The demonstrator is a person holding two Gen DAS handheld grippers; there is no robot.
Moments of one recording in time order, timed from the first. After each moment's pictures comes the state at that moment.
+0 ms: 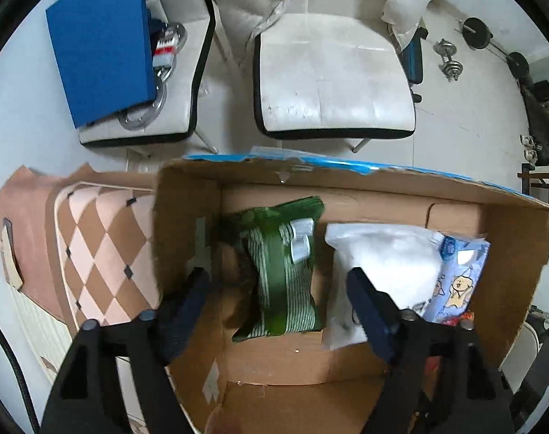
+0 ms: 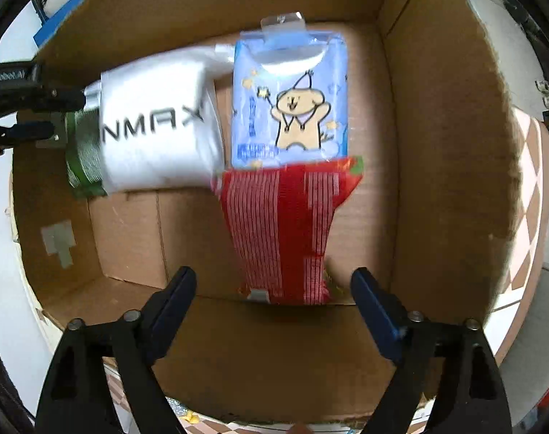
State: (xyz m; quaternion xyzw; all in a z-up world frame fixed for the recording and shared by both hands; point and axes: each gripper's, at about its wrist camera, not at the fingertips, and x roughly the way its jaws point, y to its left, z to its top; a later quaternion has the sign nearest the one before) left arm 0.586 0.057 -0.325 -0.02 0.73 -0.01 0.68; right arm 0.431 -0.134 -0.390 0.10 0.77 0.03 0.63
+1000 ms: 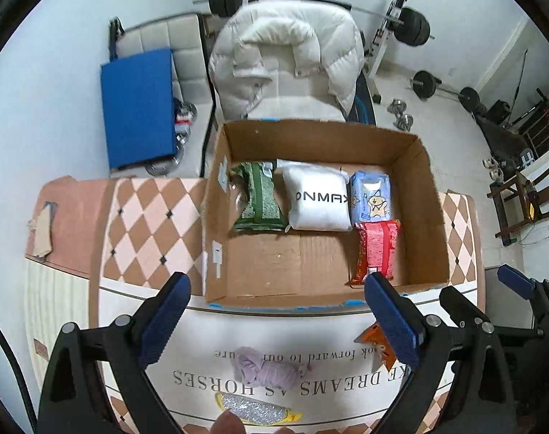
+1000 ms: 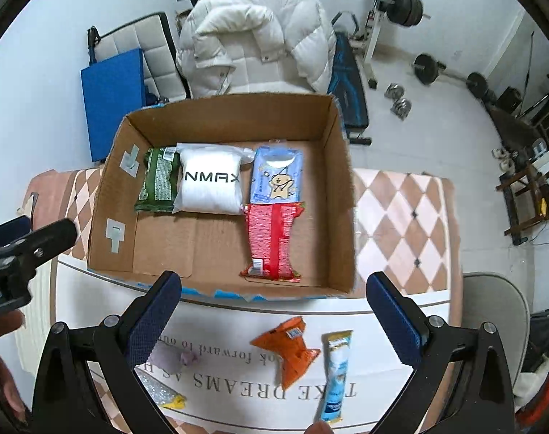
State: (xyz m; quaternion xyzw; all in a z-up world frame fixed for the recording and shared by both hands) left arm 0.377 0.054 -0.172 -0.01 0.56 -0.04 0.82; right arm 0.341 -0.131 -0.184 0.02 0.59 0.00 0.81
